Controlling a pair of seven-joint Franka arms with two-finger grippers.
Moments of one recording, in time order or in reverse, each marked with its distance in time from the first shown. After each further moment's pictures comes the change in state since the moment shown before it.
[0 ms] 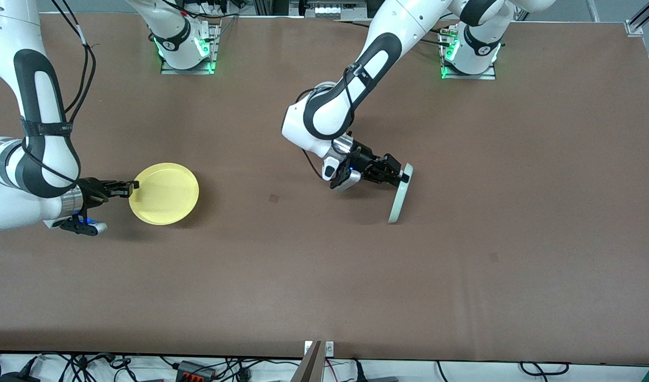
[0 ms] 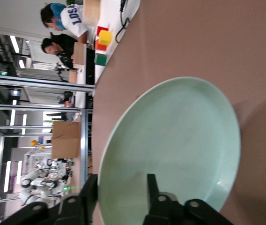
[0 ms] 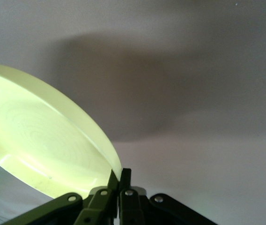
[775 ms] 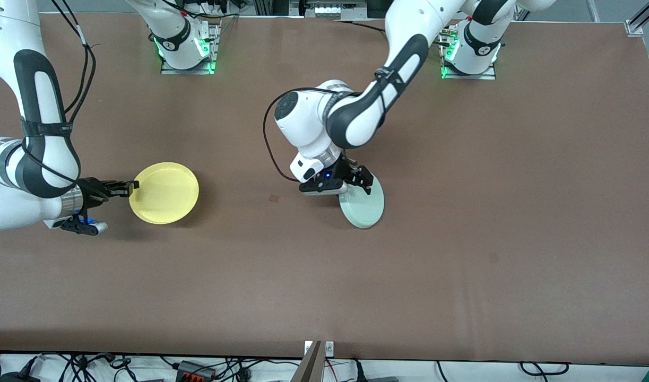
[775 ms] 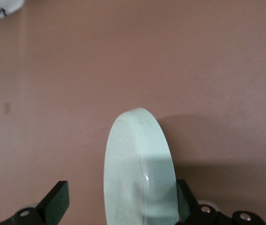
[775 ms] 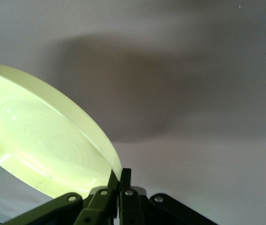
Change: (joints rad) left arm 0.086 -0.058 0.001 0.085 -0.405 0.458 -0.013; right arm -0.001 0.001 0.000 0.000 -0.002 -0.001 -0.028
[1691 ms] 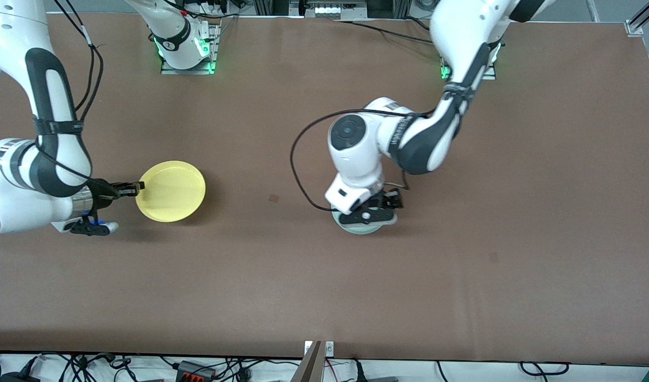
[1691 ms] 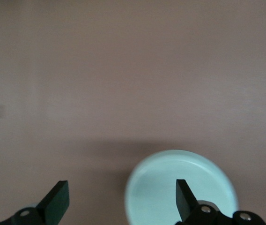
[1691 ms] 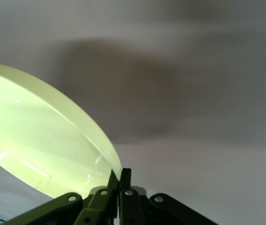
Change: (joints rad) left arm 0.222 -0.100 0.005 -0.003 -0.171 0.041 0.225; right arm 0.073 -0.002 0.011 0.012 -0.013 -0.001 -0.035
